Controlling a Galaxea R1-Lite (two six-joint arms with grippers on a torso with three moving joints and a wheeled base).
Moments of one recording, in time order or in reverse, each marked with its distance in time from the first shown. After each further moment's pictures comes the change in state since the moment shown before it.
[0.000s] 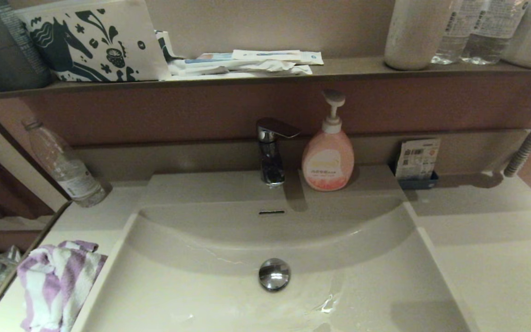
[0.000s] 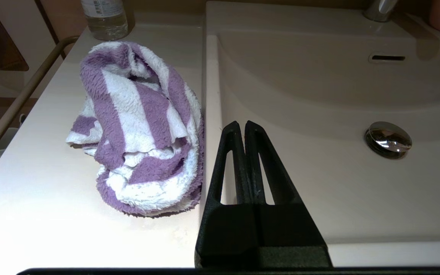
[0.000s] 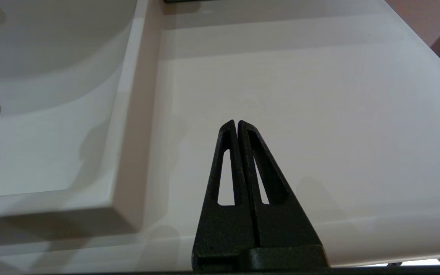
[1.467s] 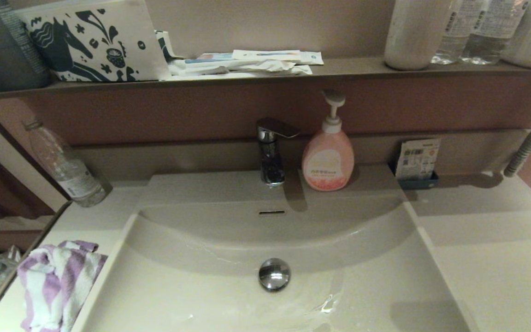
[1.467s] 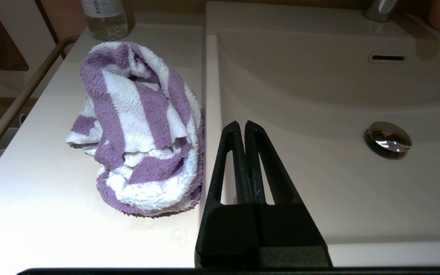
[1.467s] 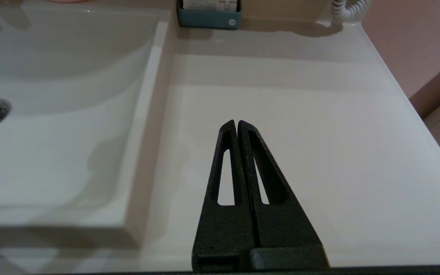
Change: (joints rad) left arm 0.000 0.000 0.000 0.000 0.000 0.000; right arm 0.001 0.147 -0.182 0.022 0.048 -0.113
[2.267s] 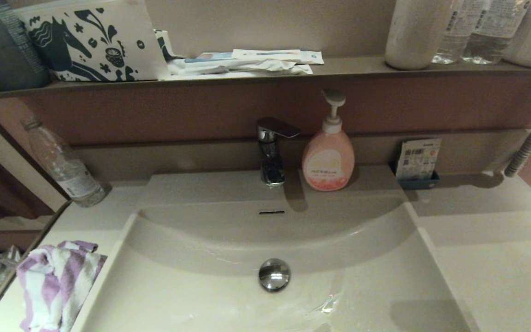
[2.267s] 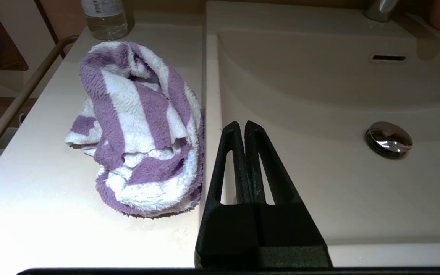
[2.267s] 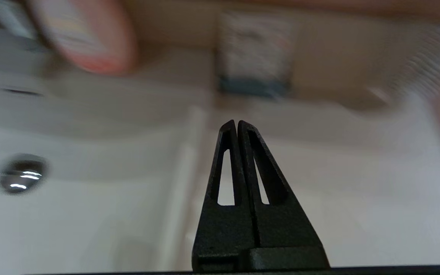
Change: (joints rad) left arm 0.000 0.000 0.000 0.000 0.000 0.000; right arm 0.194 0.757 -0.307 -0.406 -0.018 0.005
